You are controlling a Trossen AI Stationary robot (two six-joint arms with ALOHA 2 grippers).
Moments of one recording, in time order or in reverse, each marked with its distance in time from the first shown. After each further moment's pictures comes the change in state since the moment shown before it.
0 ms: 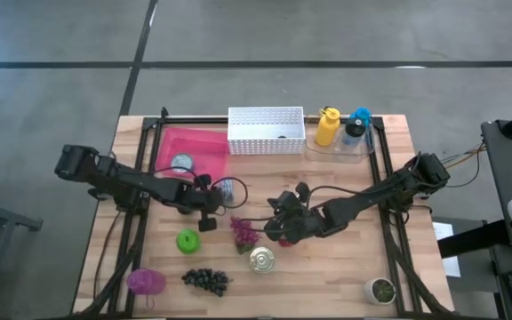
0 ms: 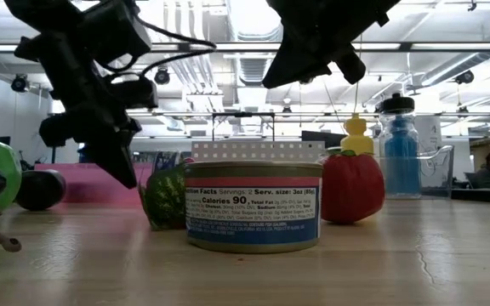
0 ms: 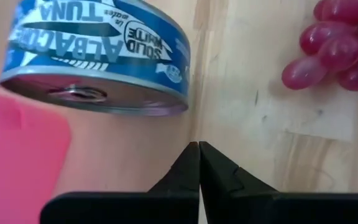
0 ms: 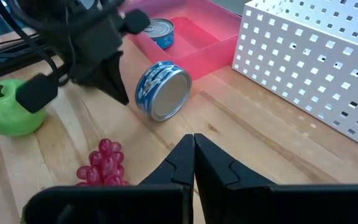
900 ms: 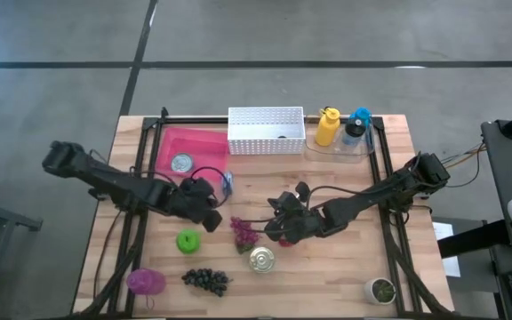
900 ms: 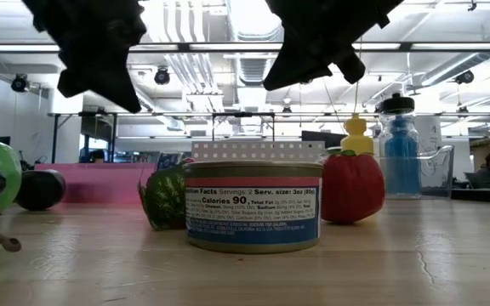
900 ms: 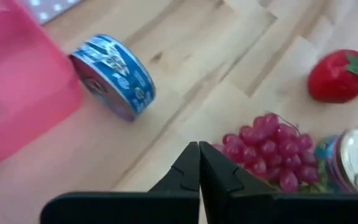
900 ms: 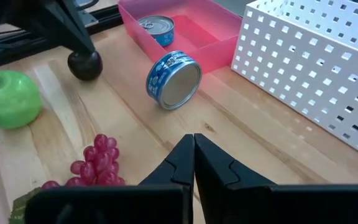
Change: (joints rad) left arm -0.184 -0.155 0.202 -0.271 -0.218 -0.742; right arm 0.000 0.000 -0.006 0.001 0.000 -0.038
